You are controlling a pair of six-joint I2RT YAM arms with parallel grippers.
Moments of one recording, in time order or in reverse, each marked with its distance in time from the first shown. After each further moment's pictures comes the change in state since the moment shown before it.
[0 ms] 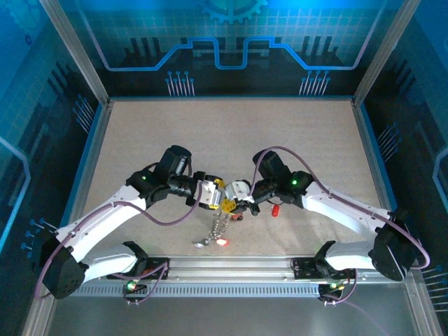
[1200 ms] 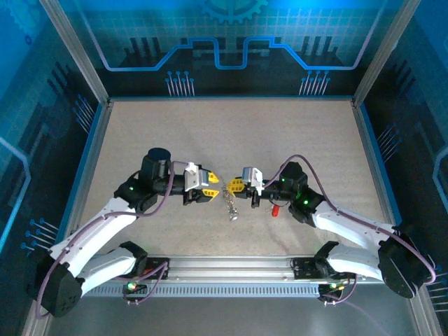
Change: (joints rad) left arm 0.124 -0.125 -0.158 0.320 0.179 -0.527; right arm -0.063 -0.143 -0.335 0.773 0.215 0.478
